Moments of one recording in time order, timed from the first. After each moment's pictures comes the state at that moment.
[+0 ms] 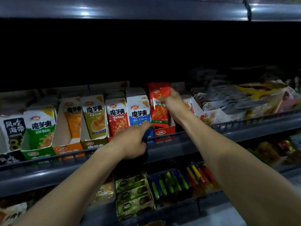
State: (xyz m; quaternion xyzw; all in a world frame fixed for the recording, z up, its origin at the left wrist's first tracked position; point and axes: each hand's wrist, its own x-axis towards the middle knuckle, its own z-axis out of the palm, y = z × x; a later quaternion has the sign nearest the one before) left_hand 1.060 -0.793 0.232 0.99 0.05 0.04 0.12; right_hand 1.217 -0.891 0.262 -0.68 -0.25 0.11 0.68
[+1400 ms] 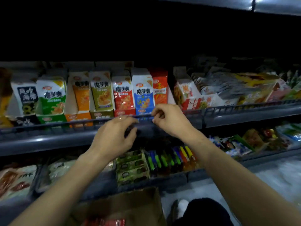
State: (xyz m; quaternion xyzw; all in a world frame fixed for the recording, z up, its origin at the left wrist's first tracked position) left_hand 0.961 -0.805 0.202 0.95 0.06 0.30 0.12; right_hand 1.115 -0.947 0.221 -0.84 -0.43 -0.03 0.32
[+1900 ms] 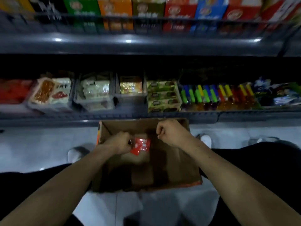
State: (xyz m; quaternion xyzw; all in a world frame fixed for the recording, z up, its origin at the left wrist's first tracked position) left_hand 0.814 -0.763 -0.079 0.91 0.21 -0.24 0.25; right_hand 0.960 -0.930 0.000 -0.85 -0.41 0.30 0.13
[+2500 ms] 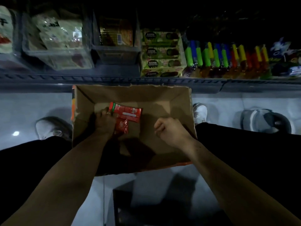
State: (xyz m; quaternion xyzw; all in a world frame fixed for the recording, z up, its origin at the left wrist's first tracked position) left_hand 0.800 -0.767 -0.251 0.92 0.26 -0.27 0.07; right_hand 0.937 -0.963 -0.089 -0.84 -0.28 0.43 0.14
